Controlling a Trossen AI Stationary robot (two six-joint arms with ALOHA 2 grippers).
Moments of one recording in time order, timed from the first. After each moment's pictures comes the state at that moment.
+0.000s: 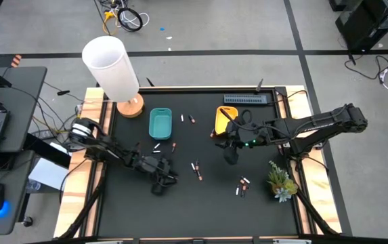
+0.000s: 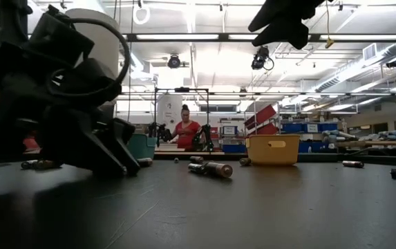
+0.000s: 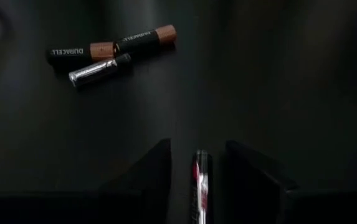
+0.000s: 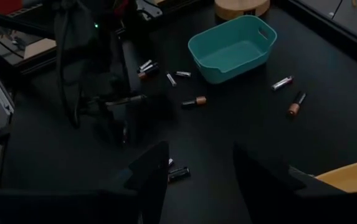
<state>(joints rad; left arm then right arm) -0.30 1.80 0.37 0.91 -0.03 -0.09 0.15 1.24 1.01 -0.41 0.29 0.49</state>
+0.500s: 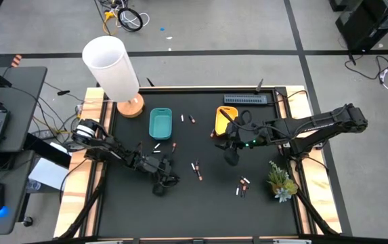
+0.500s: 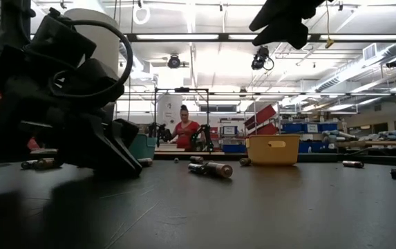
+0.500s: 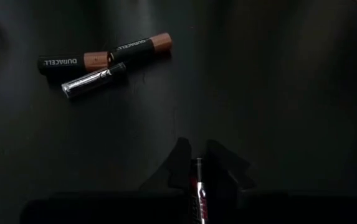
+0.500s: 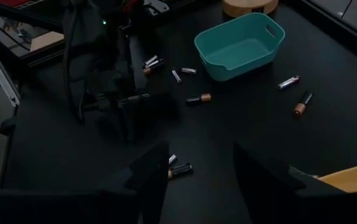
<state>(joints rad) -0.29 1.86 0.38 0.95 -0.02 -0.06 0.15 1.24 1.01 -0.42 0.26 0.47</state>
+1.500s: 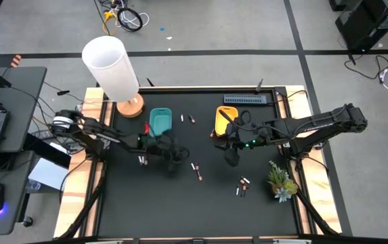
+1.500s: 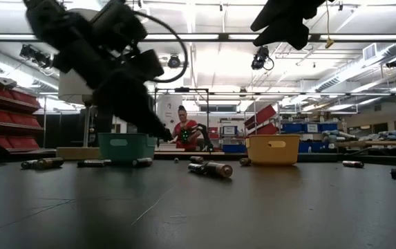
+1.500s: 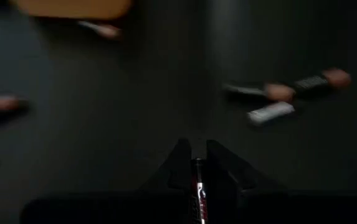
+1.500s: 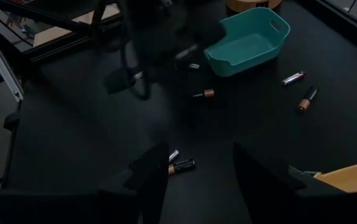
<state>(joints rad) -0.02 1.53 0.65 0.17 -0.12 -0.03 0.15 1.24 1.01 -0.43 0.24 0.47</state>
